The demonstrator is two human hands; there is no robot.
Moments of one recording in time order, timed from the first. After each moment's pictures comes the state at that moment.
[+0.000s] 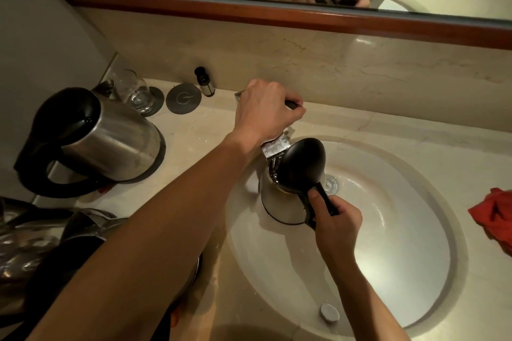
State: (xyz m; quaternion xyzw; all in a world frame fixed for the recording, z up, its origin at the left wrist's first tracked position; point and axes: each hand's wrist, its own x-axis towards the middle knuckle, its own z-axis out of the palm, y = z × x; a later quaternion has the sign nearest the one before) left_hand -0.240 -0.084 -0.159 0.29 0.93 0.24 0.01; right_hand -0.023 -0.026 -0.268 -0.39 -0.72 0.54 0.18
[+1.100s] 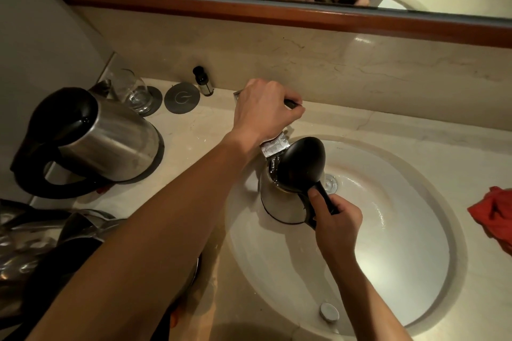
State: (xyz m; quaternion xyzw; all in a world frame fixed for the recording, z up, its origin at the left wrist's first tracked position) left_hand -0.240 -0.084 -0.160 0.30 0.93 0.23 0.00; right_hand -0.023 -0.024 -0.270 -0.39 -0.72 0.55 0.18
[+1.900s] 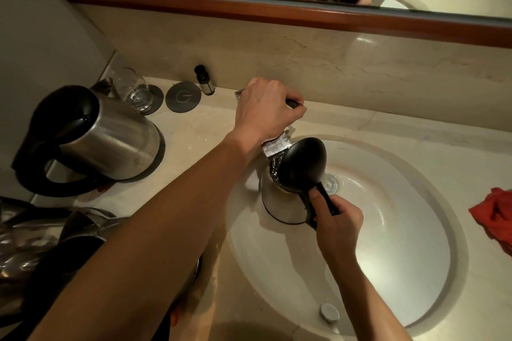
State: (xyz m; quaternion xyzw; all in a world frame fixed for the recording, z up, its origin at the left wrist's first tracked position) left_hand -0.240 -0.084 -0.160 0.29 0.93 0.24 0.01; right_hand -0.022 -0.025 -0.272 -0.40 -0.72 0.54 0.17
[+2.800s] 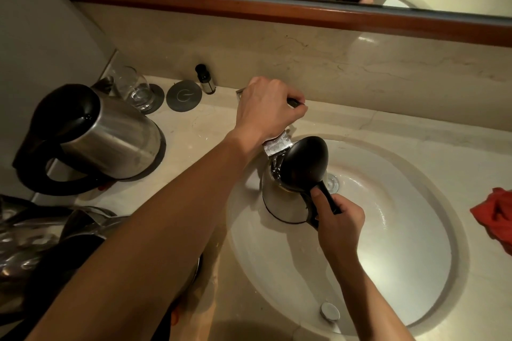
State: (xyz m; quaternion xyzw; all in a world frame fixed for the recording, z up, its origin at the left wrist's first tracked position) left_hand -0.241 -0.084 -0.161 0.30 0.93 0.24 0.00; right_hand -0.023 -0.023 -0.271 -0.41 -0.71 0.55 0.16
